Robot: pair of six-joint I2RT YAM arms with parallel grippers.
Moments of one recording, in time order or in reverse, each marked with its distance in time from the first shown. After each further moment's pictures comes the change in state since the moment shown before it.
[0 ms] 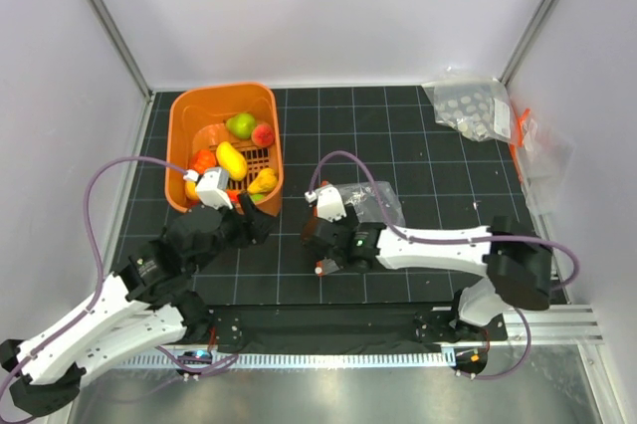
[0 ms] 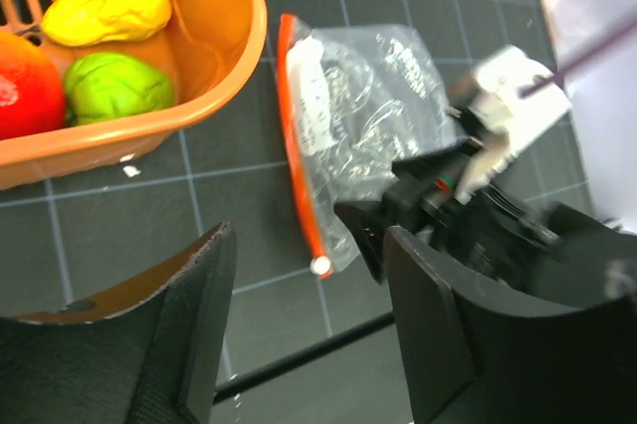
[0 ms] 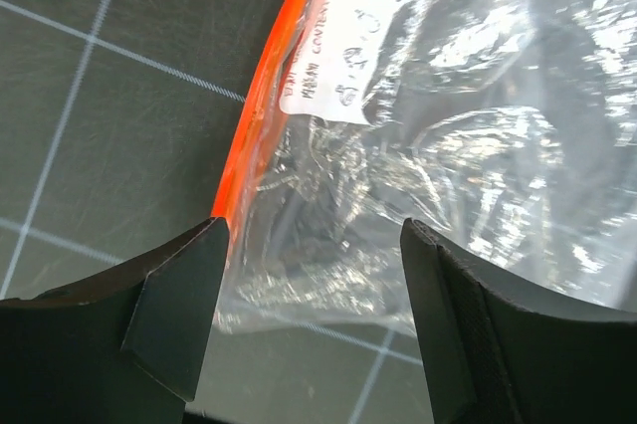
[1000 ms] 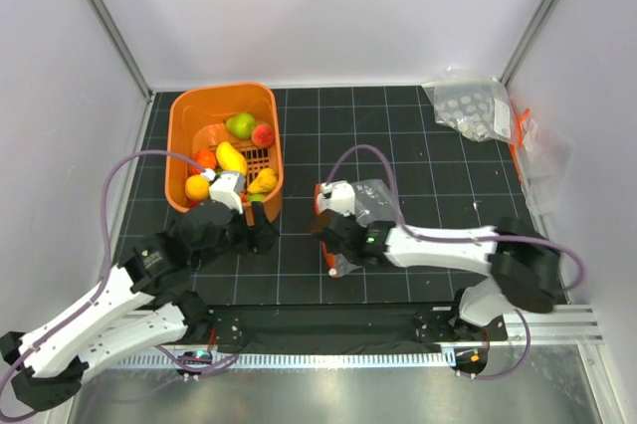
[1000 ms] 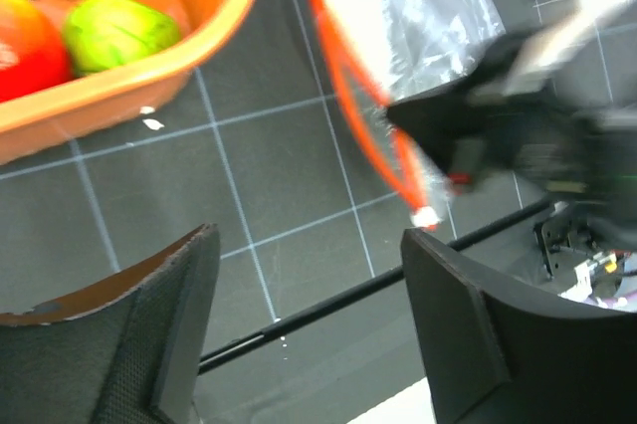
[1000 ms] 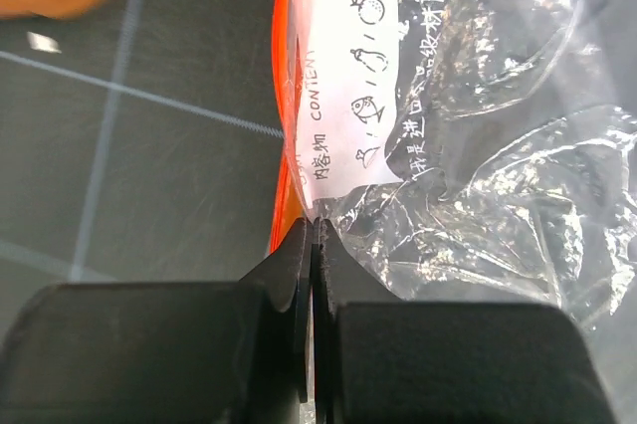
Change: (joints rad) left arm 0.000 0.064 0.073 -0.169 0.087 0.099; right arm -0.077 0.044 -0.072 0.181 -0.103 0.104
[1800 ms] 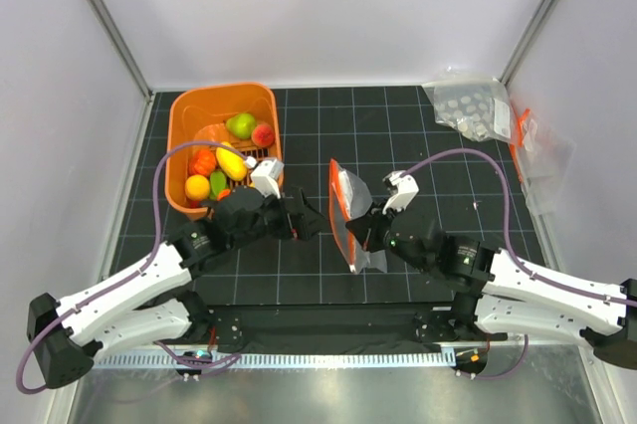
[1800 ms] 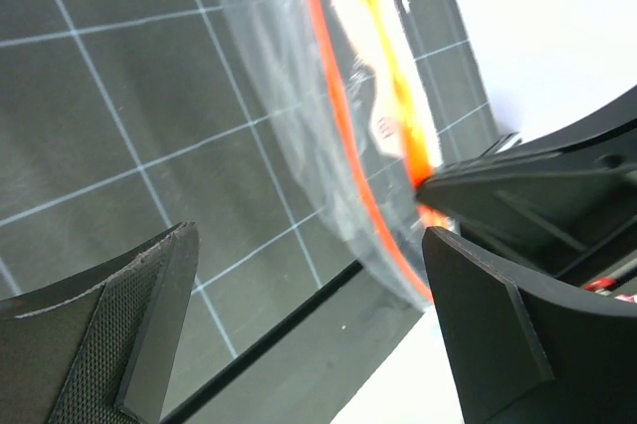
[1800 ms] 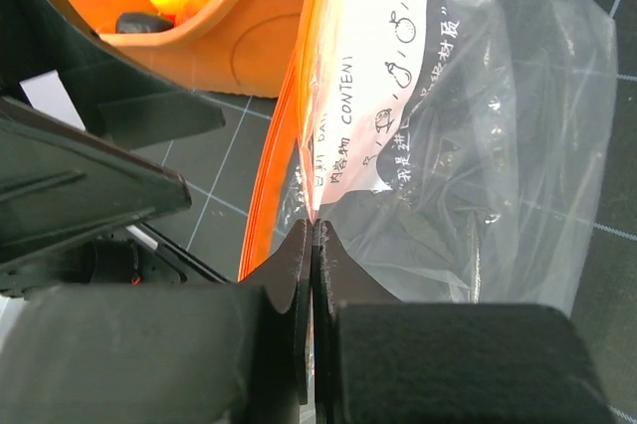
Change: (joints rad) left arm 0.000 0.230 -0.101 0.533 0.238 -0.107; right arm -0.007 -0.719 -0.180 -0.015 -0.112 0.008
